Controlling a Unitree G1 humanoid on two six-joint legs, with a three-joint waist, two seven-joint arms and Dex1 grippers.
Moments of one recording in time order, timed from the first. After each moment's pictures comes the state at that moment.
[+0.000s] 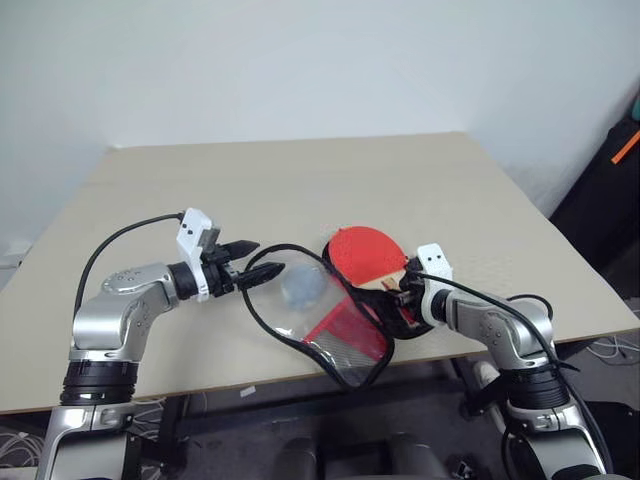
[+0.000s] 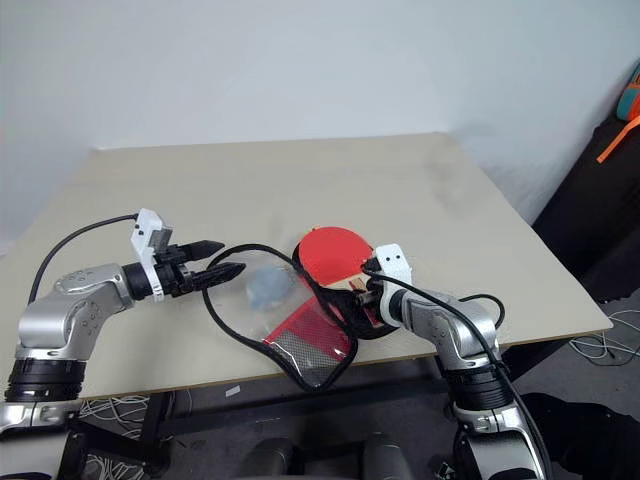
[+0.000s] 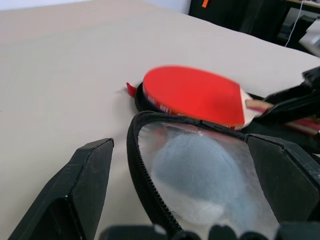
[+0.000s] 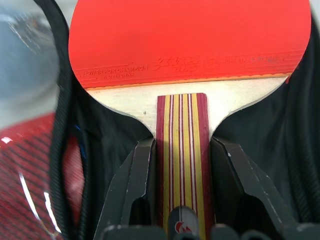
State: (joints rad) left arm -0.37 0.67 0.12 0.06 -0.50 0.62 -0.94; right arm -0.42 -0.27 0.10 -0.12 0.39 1.14 0.29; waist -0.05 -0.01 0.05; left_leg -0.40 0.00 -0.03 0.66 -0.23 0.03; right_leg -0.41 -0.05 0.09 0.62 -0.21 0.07
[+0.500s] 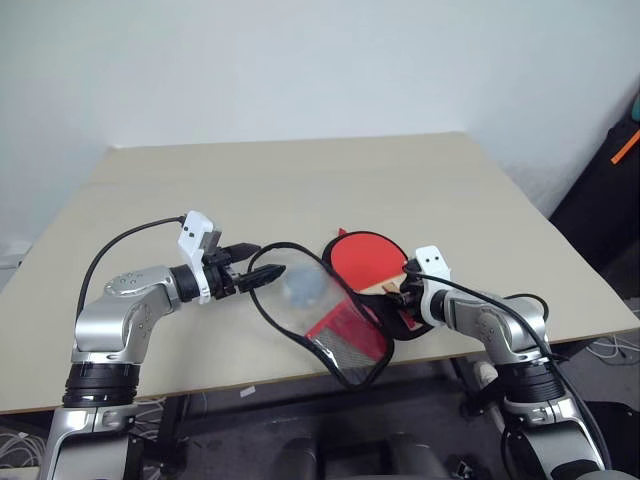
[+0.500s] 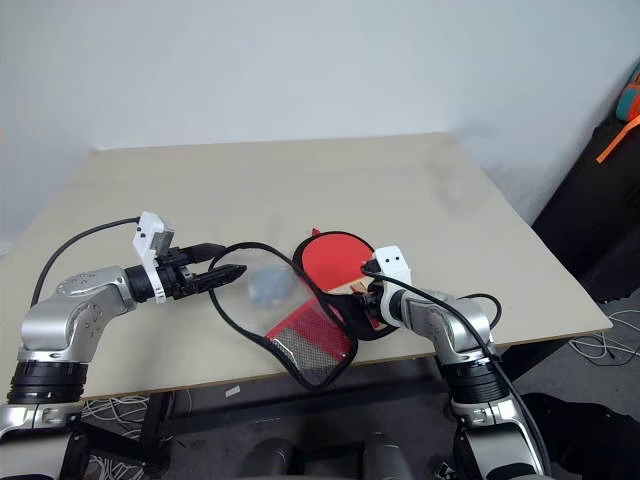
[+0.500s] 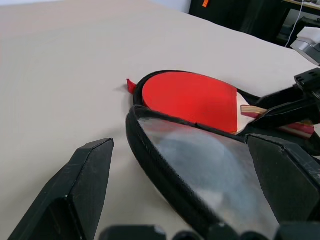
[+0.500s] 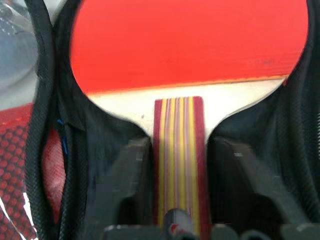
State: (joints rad) left arm -0.36 0.67 0.12 0.06 -0.50 0.62 -0.93; right arm -0.45 -0.27 0.11 -0.06 0.35 1.12 0.31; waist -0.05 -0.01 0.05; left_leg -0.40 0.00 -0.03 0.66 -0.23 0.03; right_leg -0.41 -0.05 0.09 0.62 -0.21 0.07
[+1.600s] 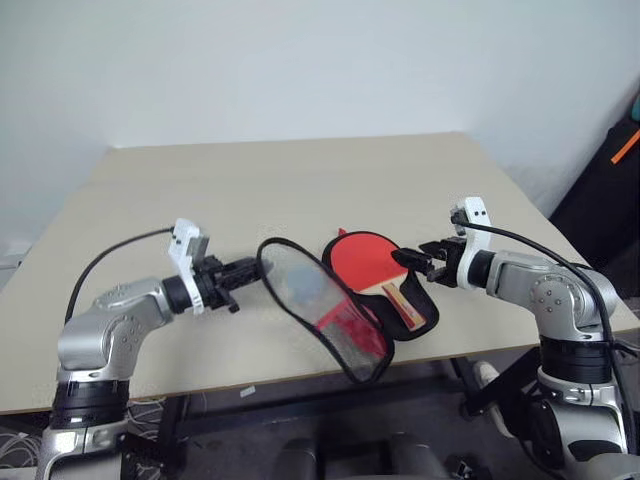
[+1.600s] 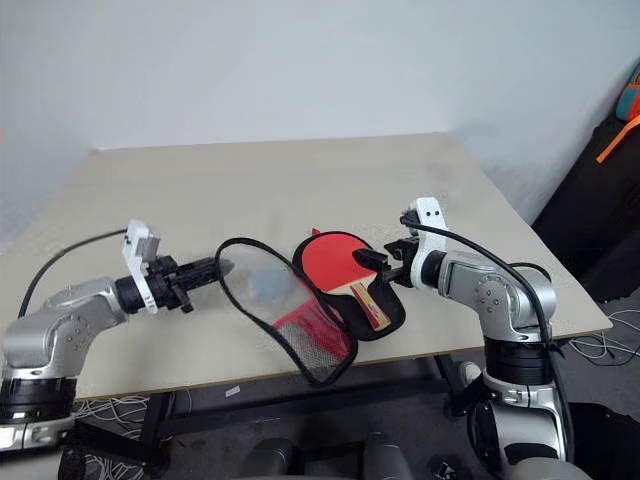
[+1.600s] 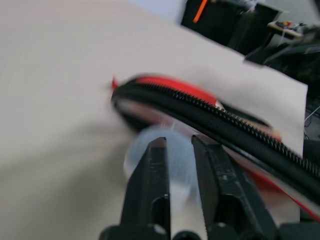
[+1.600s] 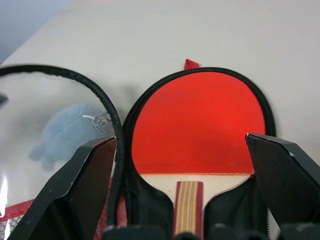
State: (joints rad) left arm -0.32 0.64 0.21 -0.07 -0.63 0.75 -0.91; right arm -0.55 -0.37 -0.13 -0.17 0.58 1.21 0.43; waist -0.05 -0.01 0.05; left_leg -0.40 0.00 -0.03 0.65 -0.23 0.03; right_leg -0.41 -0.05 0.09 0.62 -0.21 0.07
